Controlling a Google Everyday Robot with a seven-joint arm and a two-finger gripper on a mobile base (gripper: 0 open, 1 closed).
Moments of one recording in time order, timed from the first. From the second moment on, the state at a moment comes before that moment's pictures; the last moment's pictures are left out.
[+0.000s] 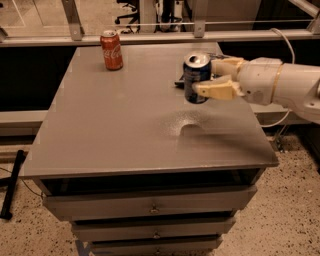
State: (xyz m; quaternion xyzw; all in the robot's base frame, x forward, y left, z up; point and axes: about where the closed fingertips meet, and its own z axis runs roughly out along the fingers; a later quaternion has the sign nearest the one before) arm 0.582 -0.122 0.942 -0.45 0.63 0.21 0.60
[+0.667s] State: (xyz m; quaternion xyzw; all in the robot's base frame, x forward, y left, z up) arm 0.637 -0.219 0.944 -0.38 0.66 0.15 0.63
